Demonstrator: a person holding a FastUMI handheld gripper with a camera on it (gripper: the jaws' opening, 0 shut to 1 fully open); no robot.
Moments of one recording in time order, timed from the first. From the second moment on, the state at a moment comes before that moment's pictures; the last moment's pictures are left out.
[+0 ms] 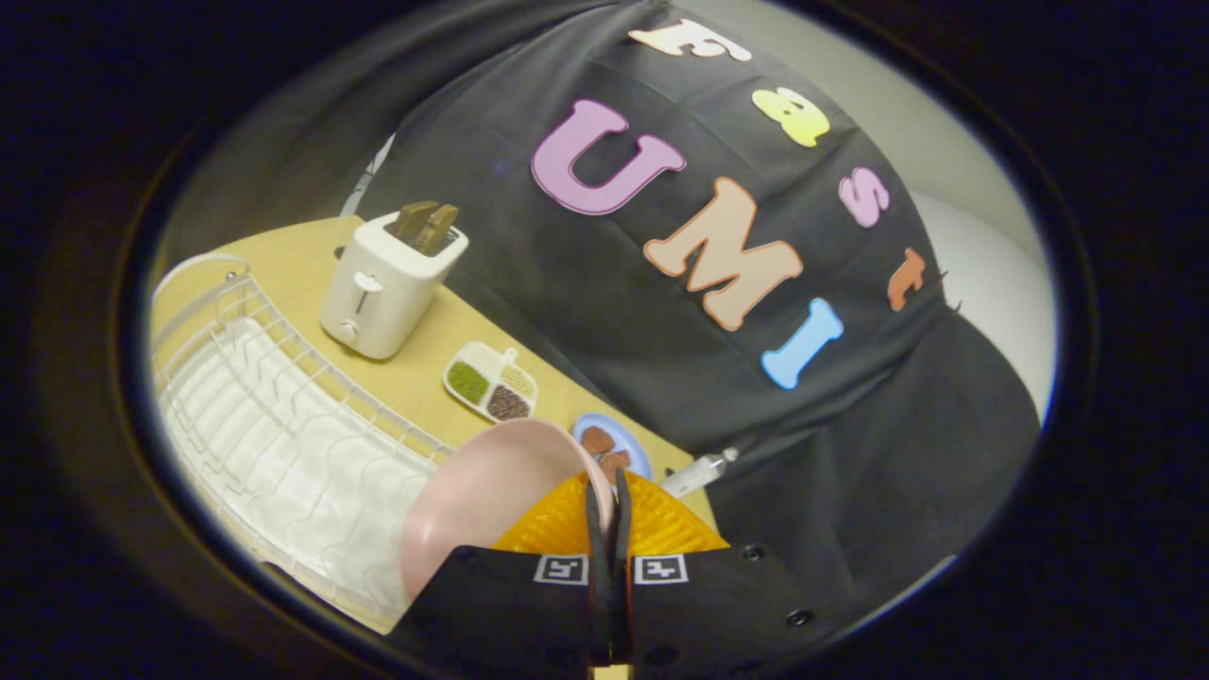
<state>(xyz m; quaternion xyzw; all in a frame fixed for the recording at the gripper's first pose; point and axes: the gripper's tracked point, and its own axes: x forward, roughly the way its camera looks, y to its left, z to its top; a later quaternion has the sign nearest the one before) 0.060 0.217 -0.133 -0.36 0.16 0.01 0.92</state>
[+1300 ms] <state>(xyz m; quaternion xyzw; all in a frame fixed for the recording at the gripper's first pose) -0.036 0.009 -0.109 -0.04 0.17 0.06 0.98</state>
